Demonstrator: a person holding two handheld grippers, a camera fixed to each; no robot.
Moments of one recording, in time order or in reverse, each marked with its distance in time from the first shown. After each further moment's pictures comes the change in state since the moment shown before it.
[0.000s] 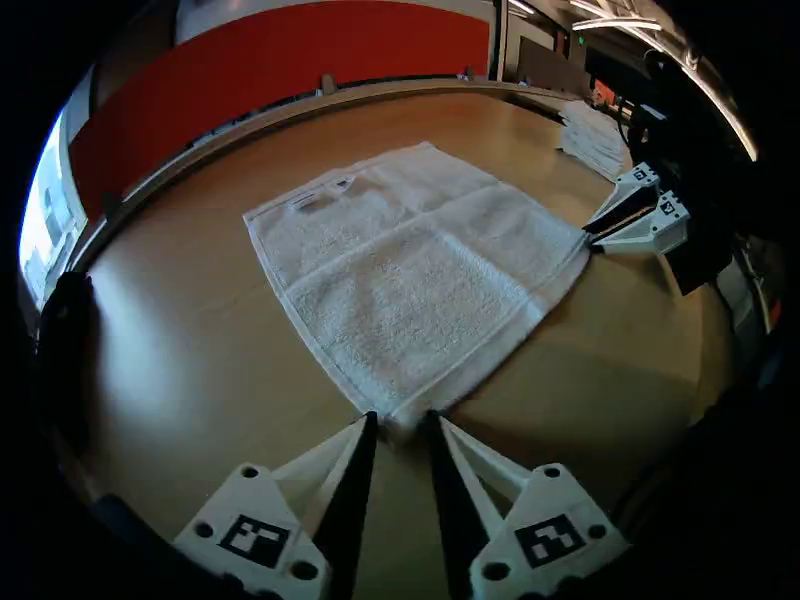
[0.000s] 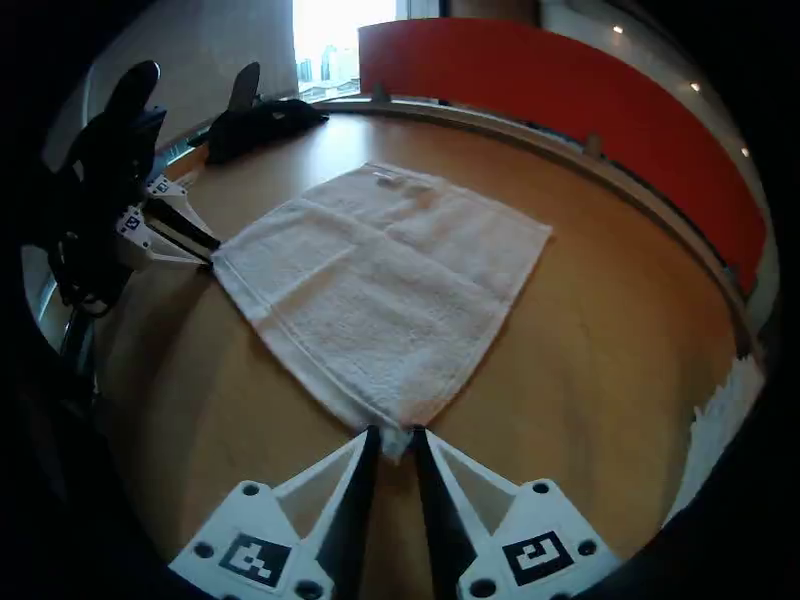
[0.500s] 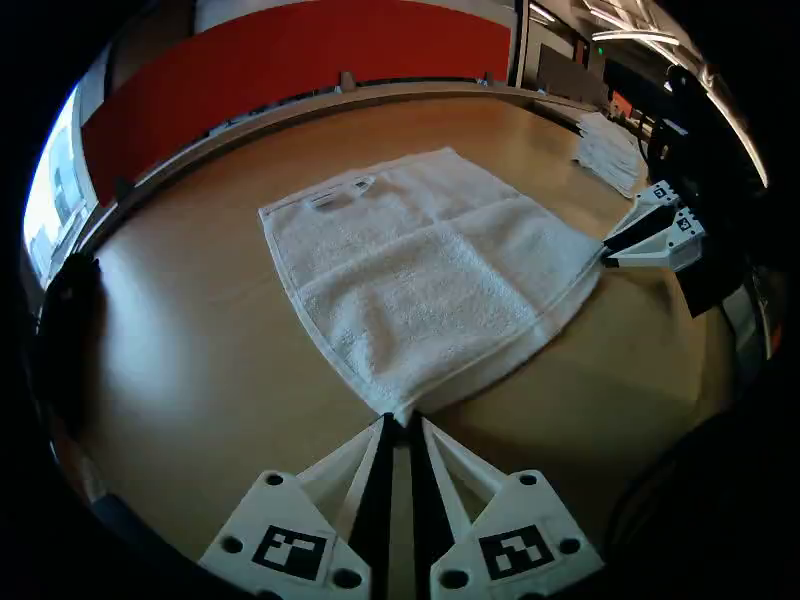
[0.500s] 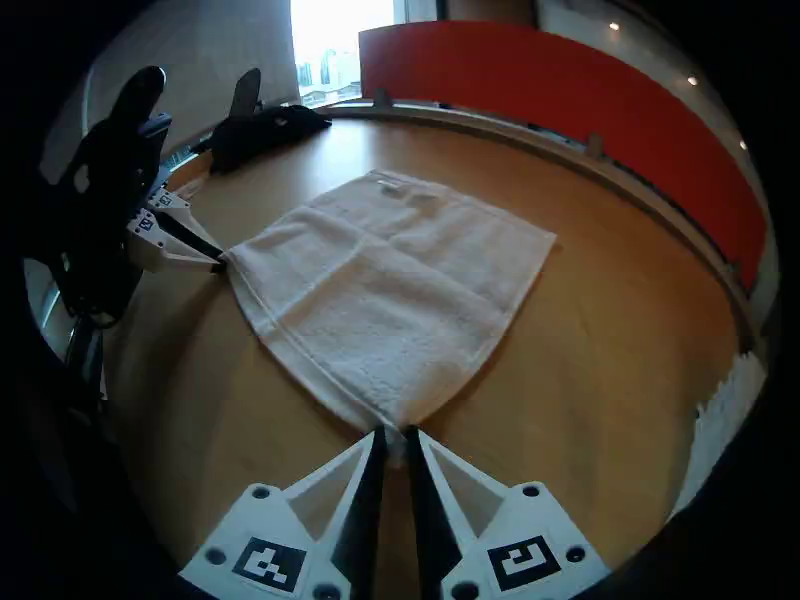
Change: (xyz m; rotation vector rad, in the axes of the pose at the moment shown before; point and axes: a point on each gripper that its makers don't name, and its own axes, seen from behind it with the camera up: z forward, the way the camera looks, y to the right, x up) left arm 0.006 -0.003 -0.004 0.029 0.001 -0.062; right arm 0.007 -0.009 -0.006 0.017 0.020 0.018
